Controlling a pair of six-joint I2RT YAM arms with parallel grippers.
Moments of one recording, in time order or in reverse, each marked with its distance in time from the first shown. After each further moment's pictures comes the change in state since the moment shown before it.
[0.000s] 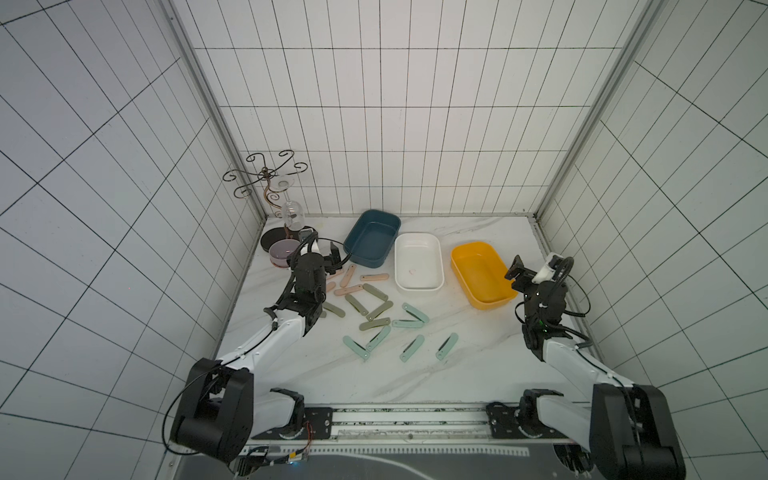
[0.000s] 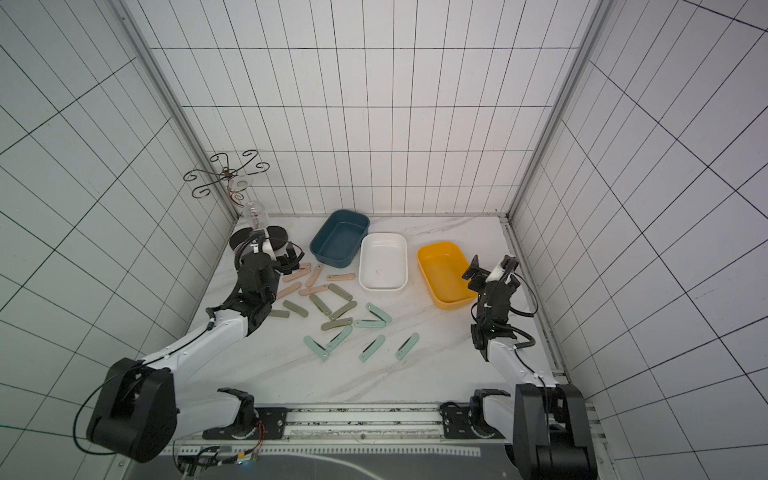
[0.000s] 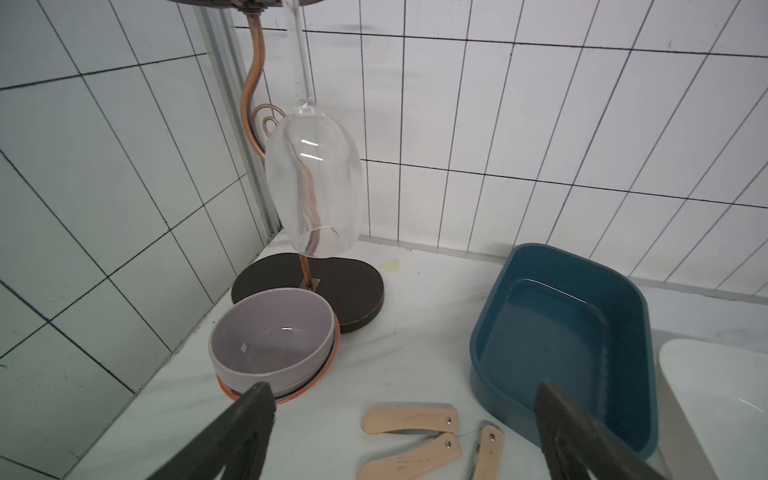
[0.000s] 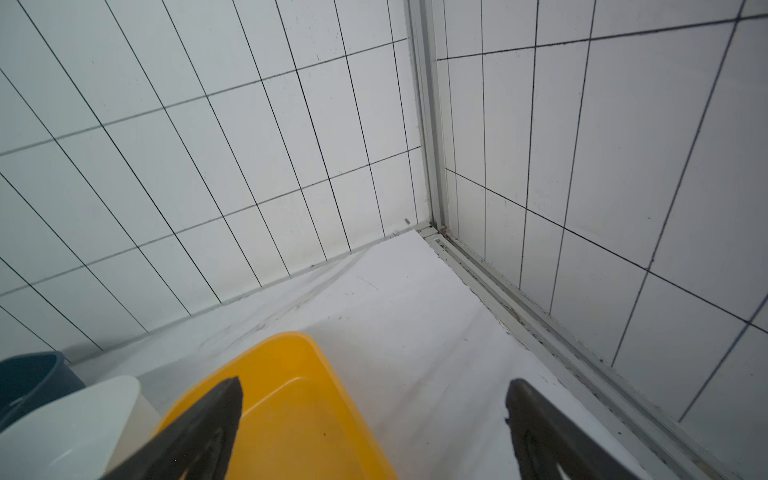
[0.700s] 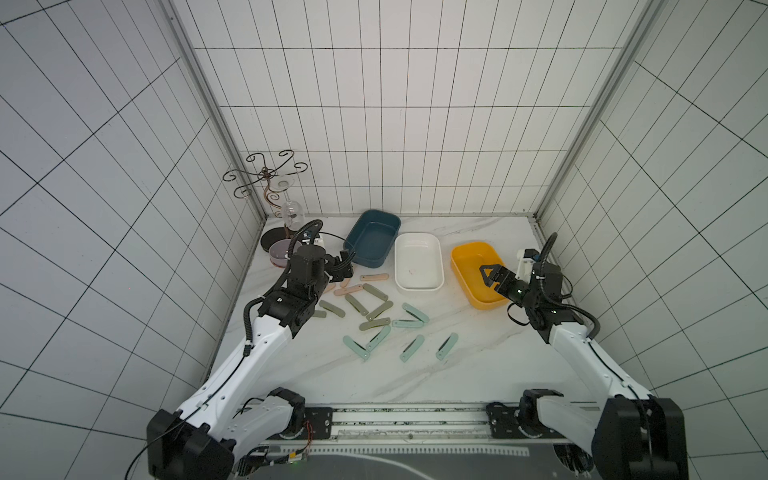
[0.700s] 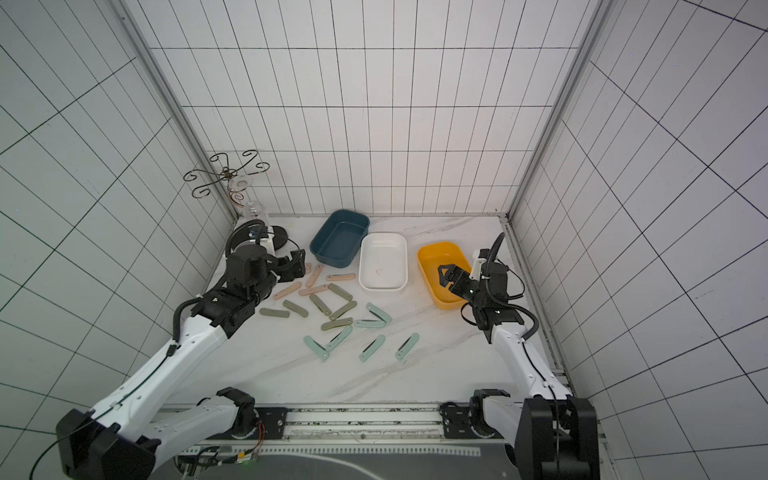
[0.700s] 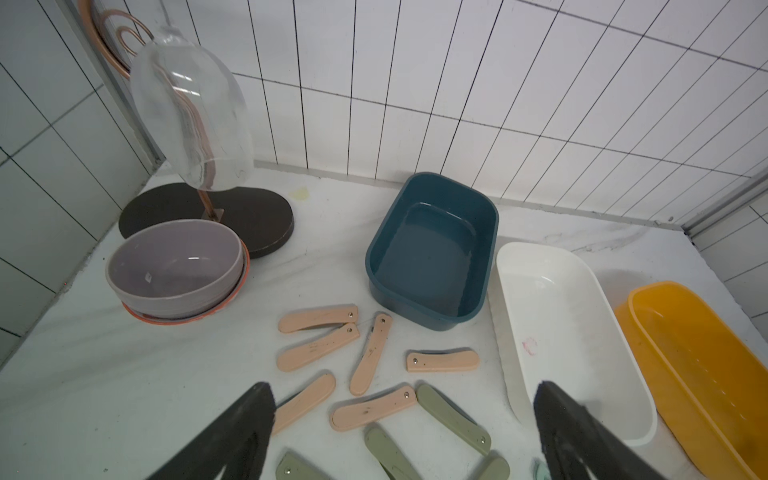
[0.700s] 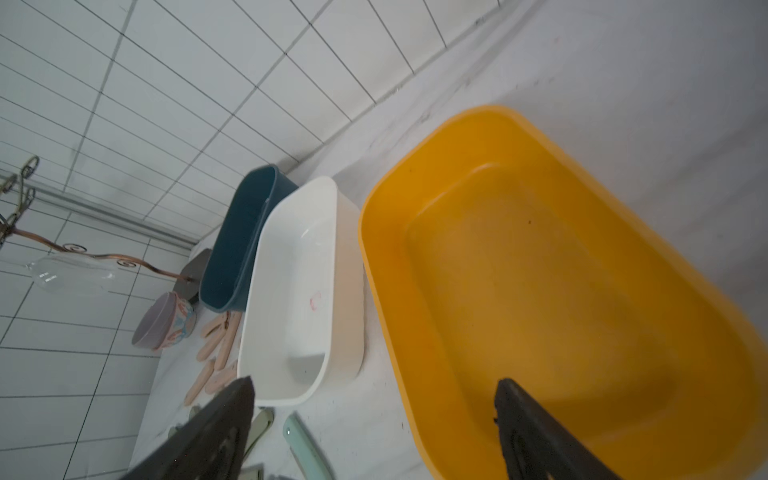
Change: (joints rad) left arm -0.082 -0.179 0.213 -0.613 0.225 -0.179; right arm 0.076 -0.018 0.179 -0.681 -0.587 0.263
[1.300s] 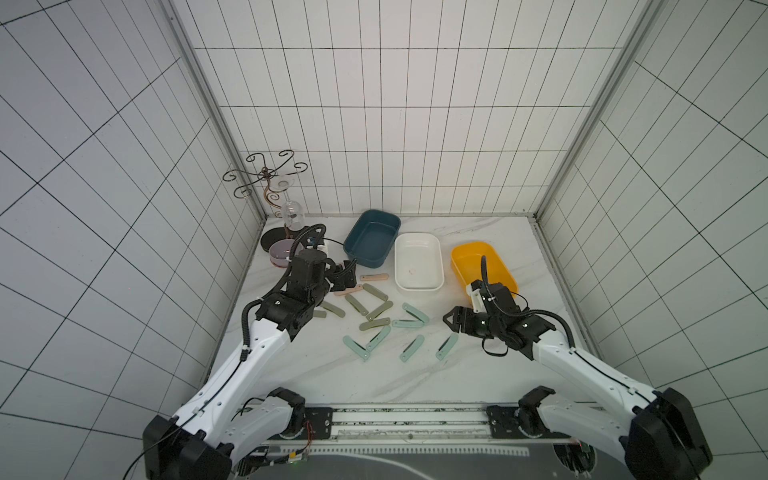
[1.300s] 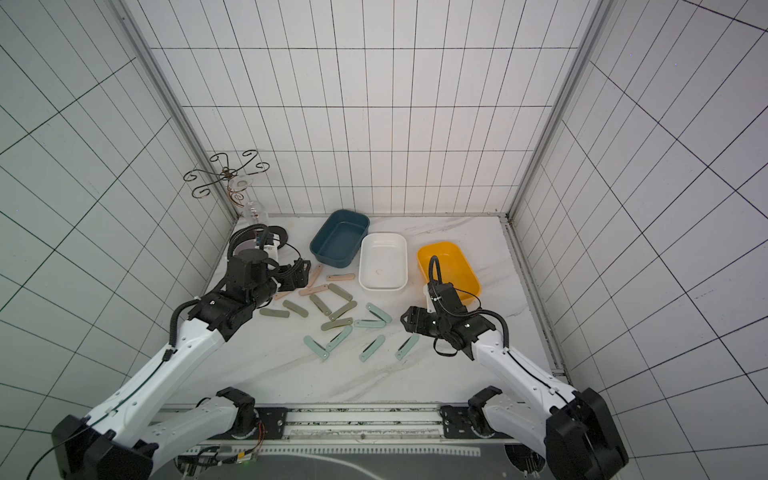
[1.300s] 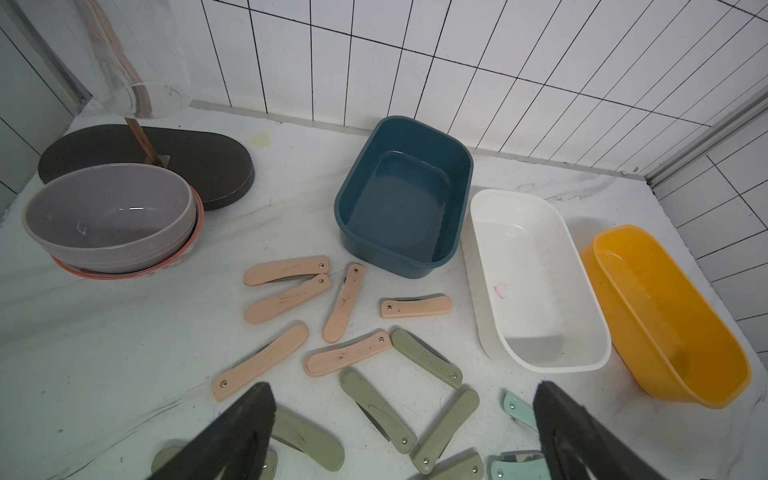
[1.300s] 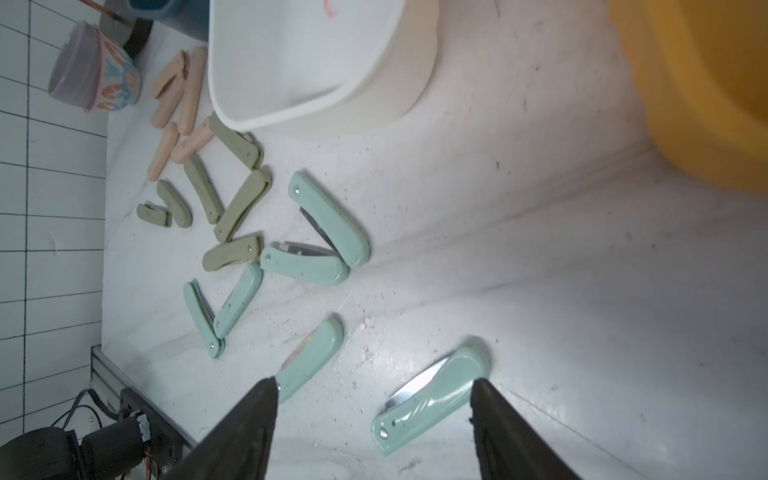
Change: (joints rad) left arm -0.007 -0.026 -0.006 -0.079 0.105 -0.032; right arm 0.476 -0.037 -0.045 -0.318 0.103 0.091
